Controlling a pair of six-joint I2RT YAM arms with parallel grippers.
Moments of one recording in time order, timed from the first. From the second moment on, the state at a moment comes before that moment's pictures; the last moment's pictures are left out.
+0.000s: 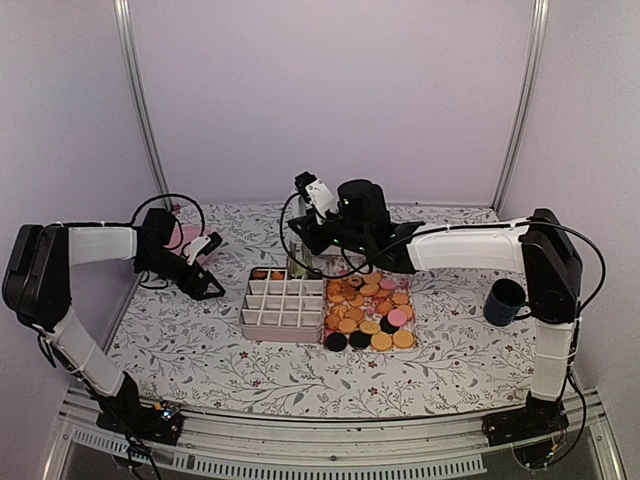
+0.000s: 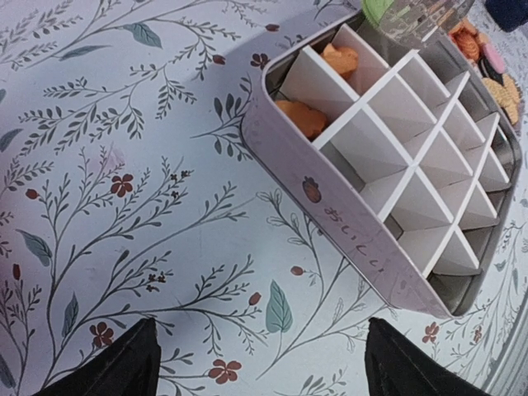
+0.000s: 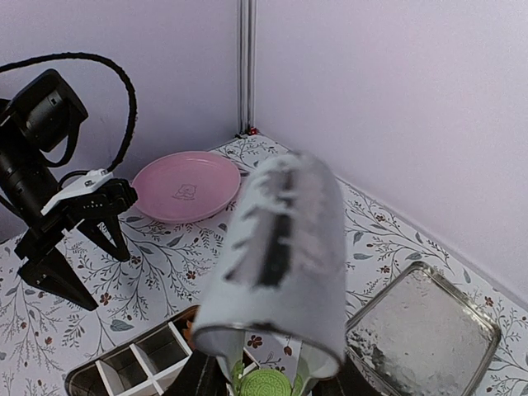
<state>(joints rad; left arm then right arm) -0.09 1.61 0.95 -0.50 0.55 0.50 0.91 1.99 1.49 0.27 0.06 -0.02</state>
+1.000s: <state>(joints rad) -0.09 1.61 0.95 -0.50 0.56 0.50 0.89 2.01 1.51 0.27 -0.02 0.01</state>
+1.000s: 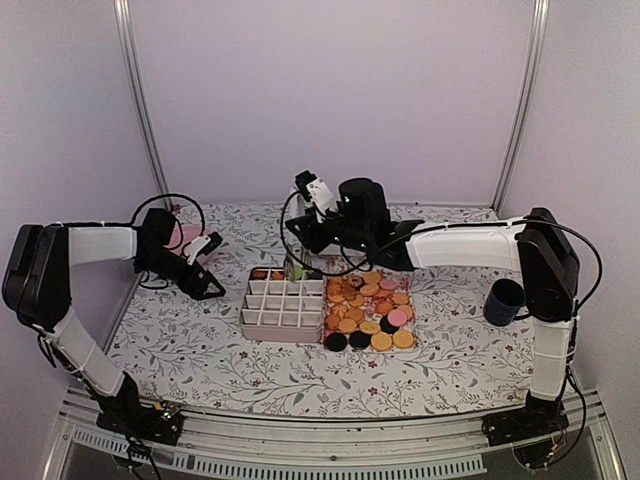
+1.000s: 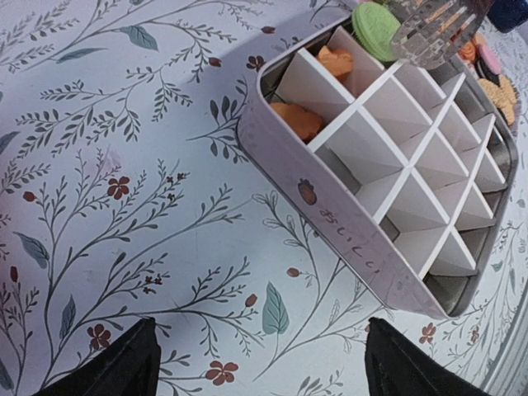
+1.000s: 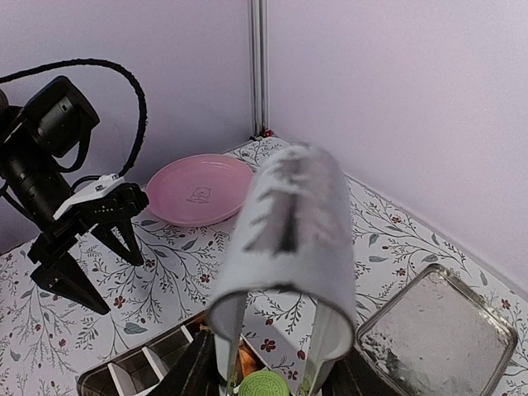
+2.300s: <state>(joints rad) -0.09 1.61 0.95 -0.50 0.55 0.50 0.81 2.02 1.52 0.30 -0.19 0.10</state>
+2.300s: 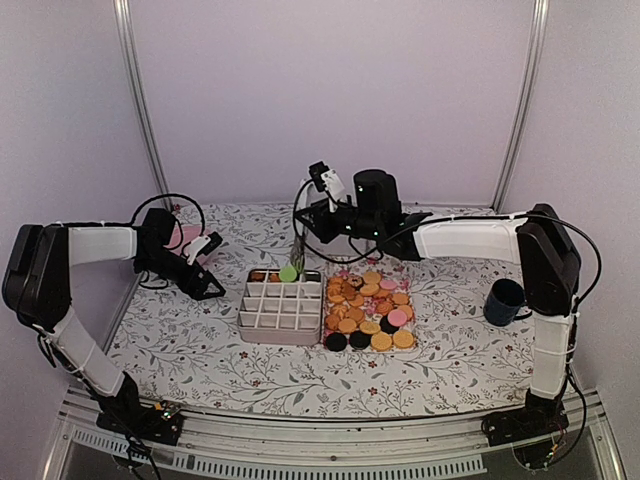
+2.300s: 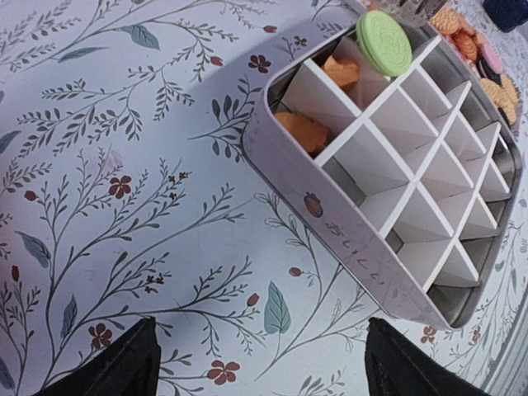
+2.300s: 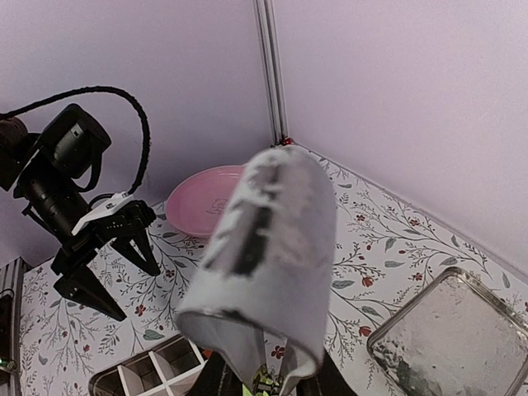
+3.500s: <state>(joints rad) -0.09 1.60 0.95 -0.49 0.55 0.50 0.92 2.02 1.57 0.30 -0.04 0.02</state>
